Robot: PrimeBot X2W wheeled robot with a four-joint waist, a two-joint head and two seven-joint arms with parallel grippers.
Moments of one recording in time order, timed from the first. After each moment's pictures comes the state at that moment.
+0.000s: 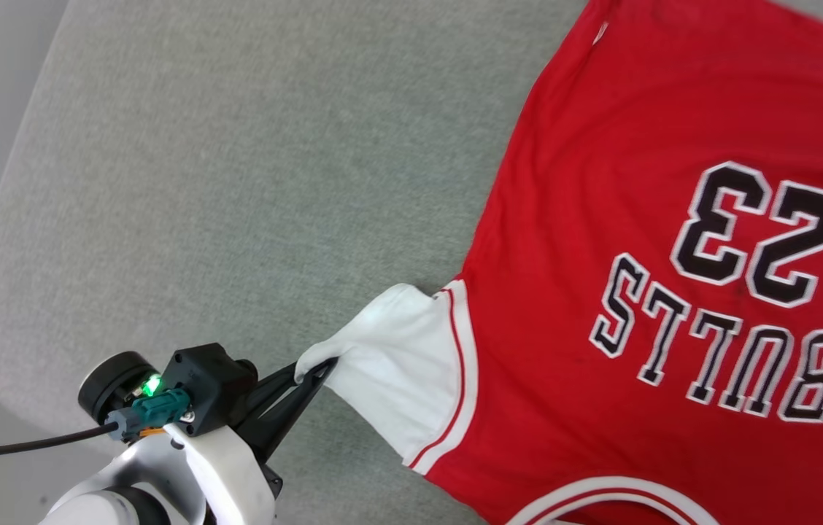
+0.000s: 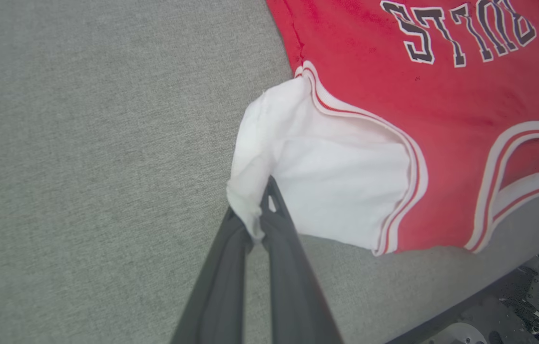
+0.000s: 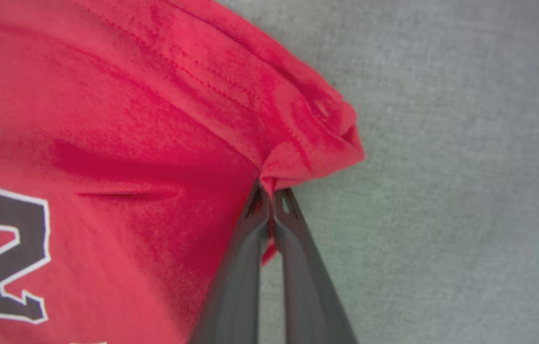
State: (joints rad) left arm -0.22 0.74 -0.58 -0.41 -0.65 -0.01 0.28; right arm -0.76 -0.47 -0.29 0.13 0.23 0.13 1.48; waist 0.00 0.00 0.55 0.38
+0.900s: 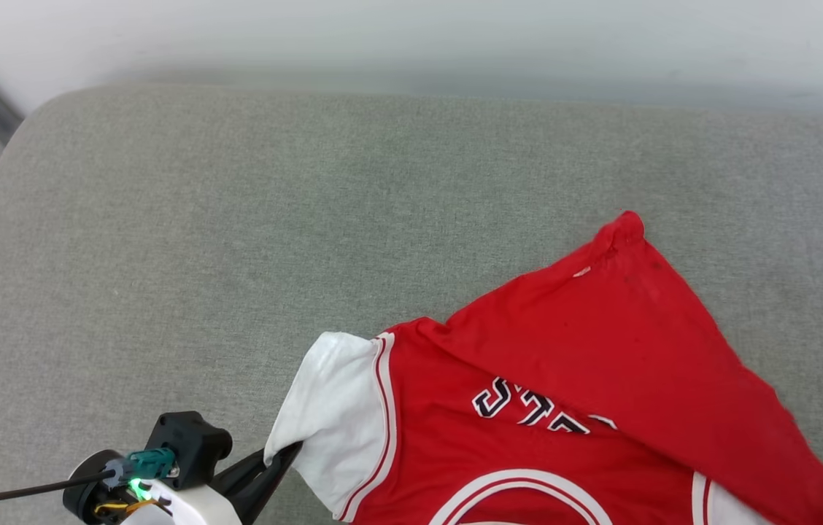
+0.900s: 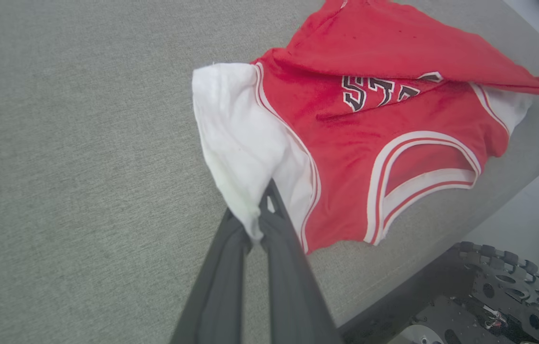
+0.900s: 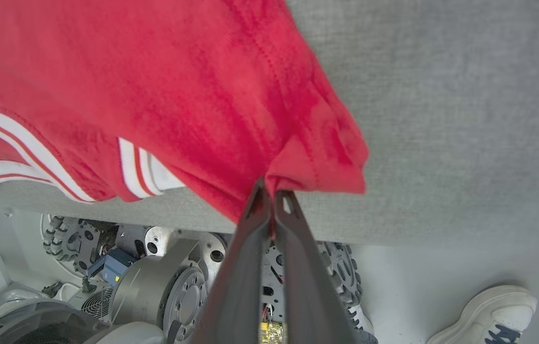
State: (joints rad) left arm -0.02 0.78 -0.57 -0.37 -0.73 0.08 0.28; right arm 0.14 -0.26 -0.37 -0.25 0.53 0.13 1.34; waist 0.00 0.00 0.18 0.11
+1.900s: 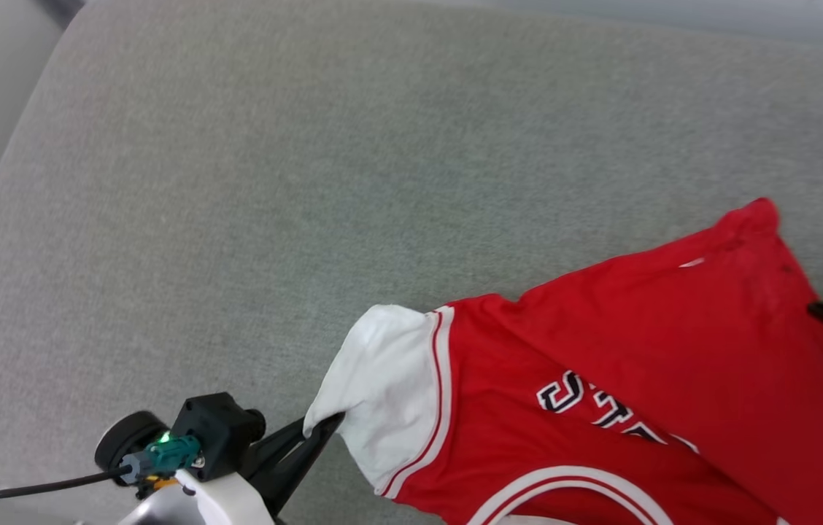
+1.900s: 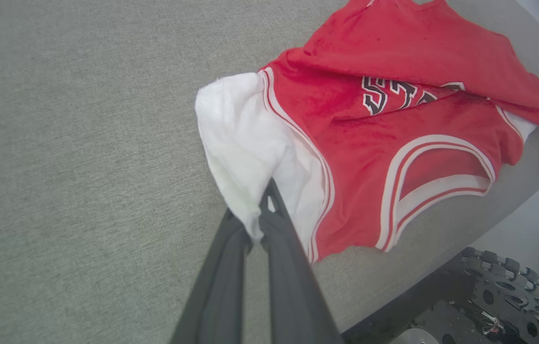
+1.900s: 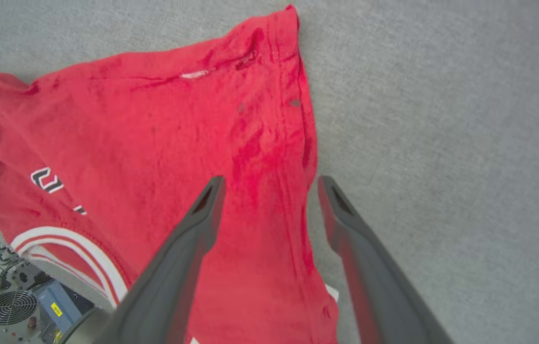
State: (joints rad) left arm -0.10 0.75 -0.61 -0.43 -0.69 0.04 0.26; right arm -0.35 -0.48 -0.14 -0.28 0.58 0.13 1.41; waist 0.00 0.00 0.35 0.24
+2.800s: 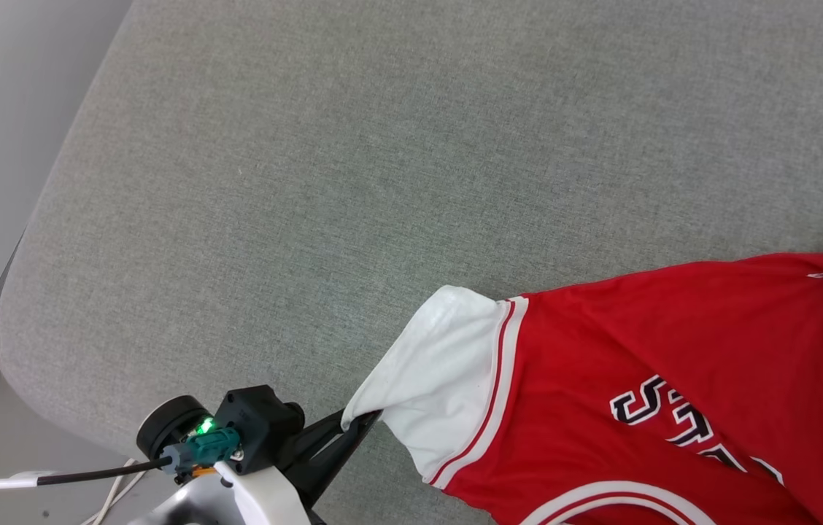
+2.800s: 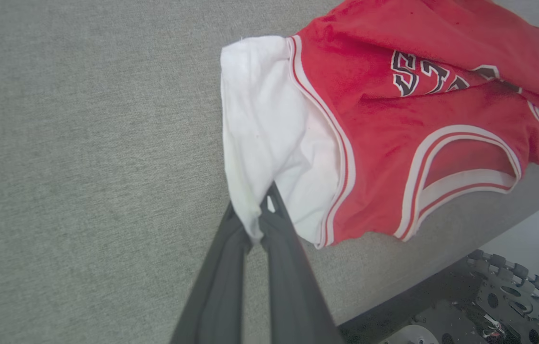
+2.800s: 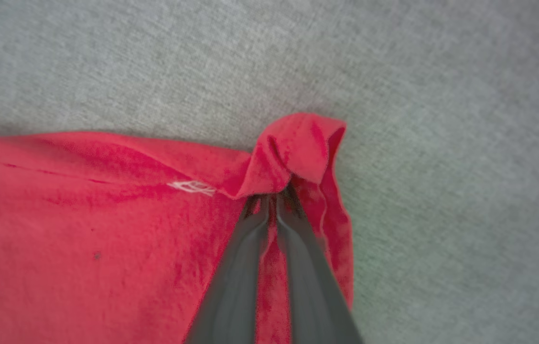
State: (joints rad) left arm -0.17 0.68 -0.67 -0.39 -0.66 0.00 0.26; right arm -0.55 -0.51 0.01 0.09 0.40 0.13 1.35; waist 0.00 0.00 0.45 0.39
